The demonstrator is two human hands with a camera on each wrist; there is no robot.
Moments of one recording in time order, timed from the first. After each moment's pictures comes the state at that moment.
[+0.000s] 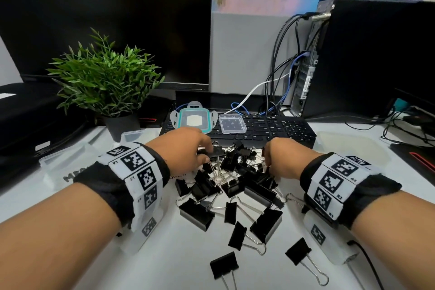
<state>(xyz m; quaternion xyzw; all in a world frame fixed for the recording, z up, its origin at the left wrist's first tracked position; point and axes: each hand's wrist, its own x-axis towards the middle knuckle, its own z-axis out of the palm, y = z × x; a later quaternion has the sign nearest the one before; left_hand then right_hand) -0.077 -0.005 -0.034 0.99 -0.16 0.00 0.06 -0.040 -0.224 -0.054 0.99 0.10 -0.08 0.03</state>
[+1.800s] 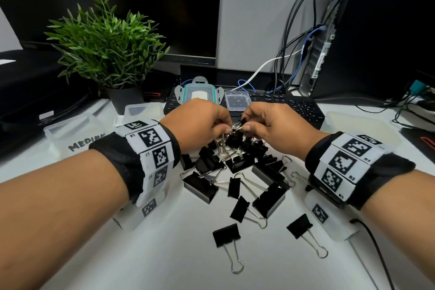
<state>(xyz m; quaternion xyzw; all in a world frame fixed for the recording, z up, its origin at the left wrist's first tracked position) -0.081 -0.020 -0.040 0.96 -0.20 0.09 0.17 -0.055 -0.210 -0.048 0.91 0.27 0.01 -0.32</state>
